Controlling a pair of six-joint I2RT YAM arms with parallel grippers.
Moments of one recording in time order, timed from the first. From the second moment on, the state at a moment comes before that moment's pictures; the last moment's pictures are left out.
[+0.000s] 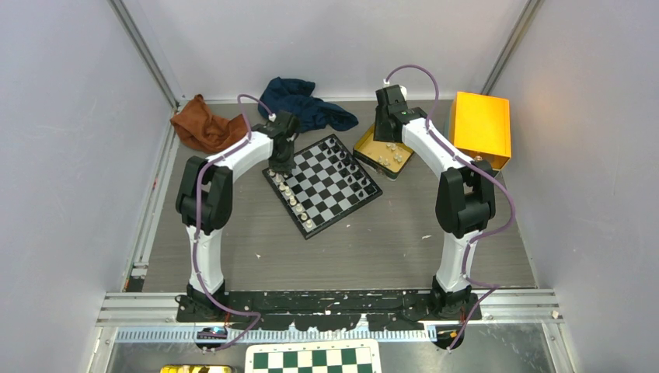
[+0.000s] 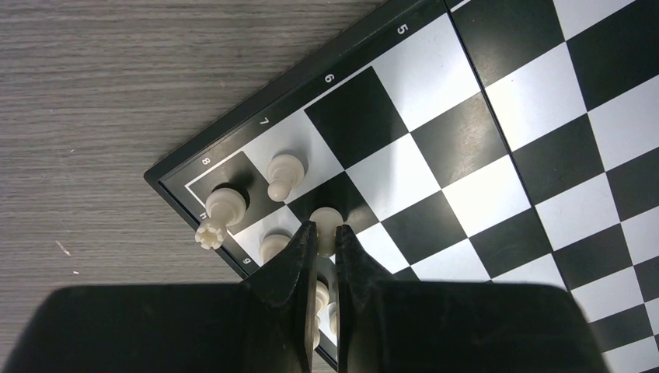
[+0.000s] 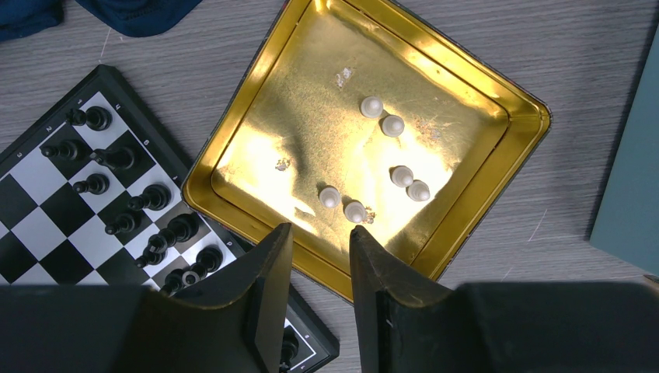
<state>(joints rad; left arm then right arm) -0.42 2.05 1.60 -0.70 -0.16 -0.39 0.31 1.94 1.66 -0.58 0.25 0.31</state>
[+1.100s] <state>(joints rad) -0.42 2.06 1.60 -0.69 -0.16 -0.39 0.31 1.94 1.68 -0.58 0.25 0.31</state>
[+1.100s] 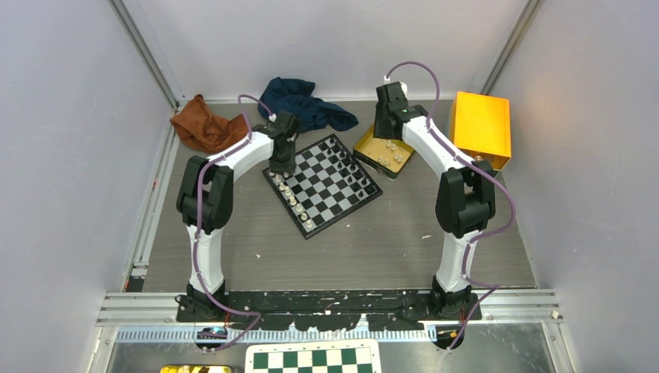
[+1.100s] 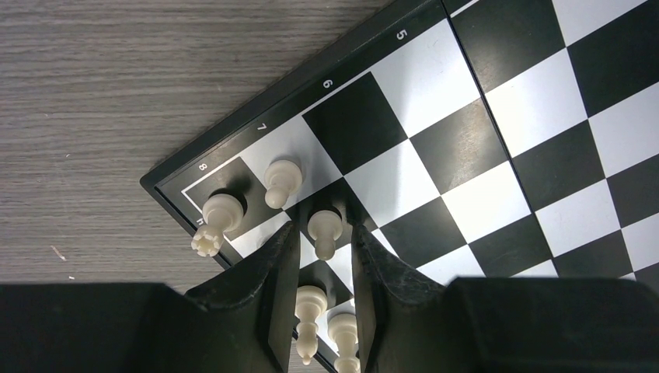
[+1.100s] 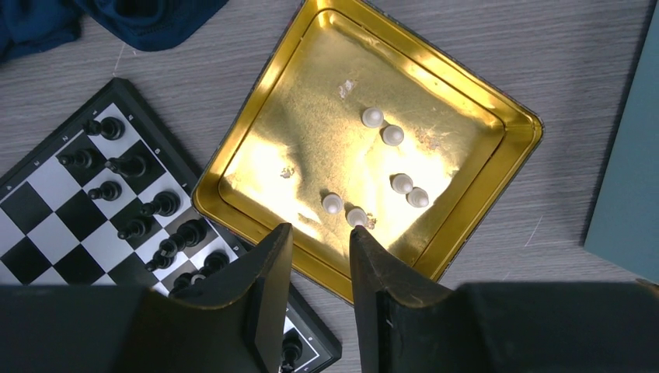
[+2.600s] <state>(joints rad) -0.42 1.91 1.67 -0.72 -0.16 -0.38 0.21 2.31 1.93 -0.59 0.21 0.29</state>
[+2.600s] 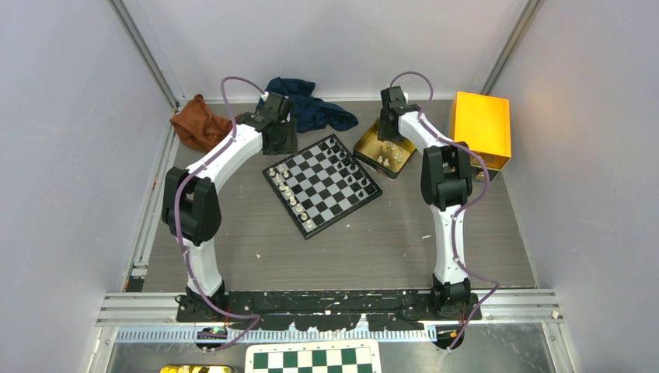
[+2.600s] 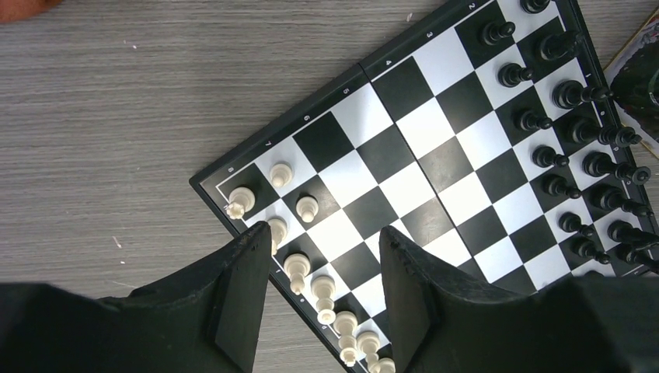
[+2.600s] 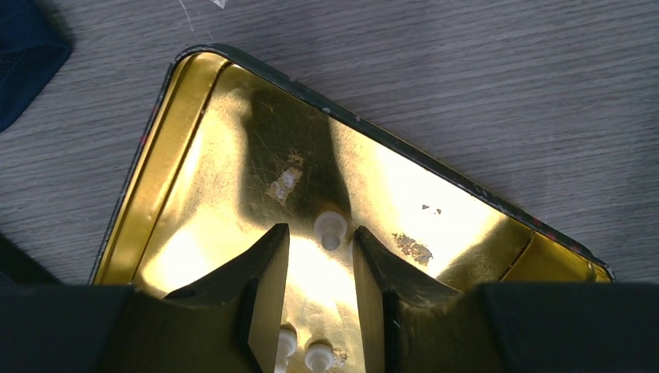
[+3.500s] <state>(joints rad) -0.42 1.90 1.67 -0.72 -0.16 -0.38 0.21 2.32 1.93 -0.58 0.21 0.28</state>
